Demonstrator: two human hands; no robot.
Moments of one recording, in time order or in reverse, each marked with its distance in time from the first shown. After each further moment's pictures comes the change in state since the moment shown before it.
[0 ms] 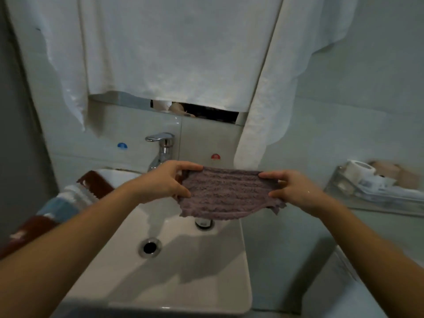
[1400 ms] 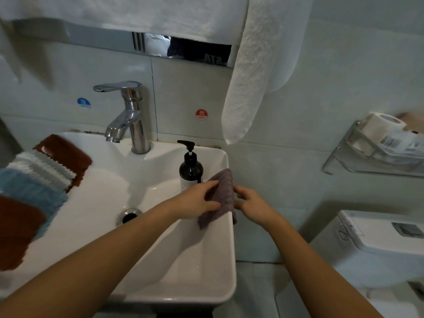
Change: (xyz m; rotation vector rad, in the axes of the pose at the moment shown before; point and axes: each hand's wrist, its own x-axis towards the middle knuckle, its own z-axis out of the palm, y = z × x) left_hand 0.075 -0.095 0.140 0.244 -0.177 -0.127; right_hand 0.020 0.110 0.123 0.197 -0.222 0.086
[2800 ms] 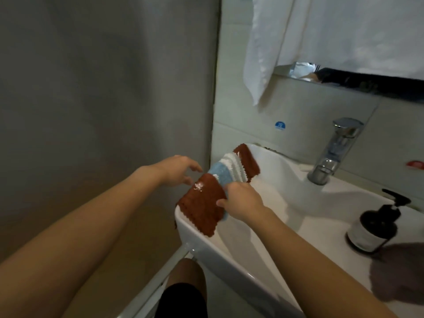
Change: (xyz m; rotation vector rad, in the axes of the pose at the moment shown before) left_hand -0.283 -0.210 -0.263 0.587 0.396 -0.469; right_hand 0.059 -0.241 0.324 -0.796 -0.222 -0.446
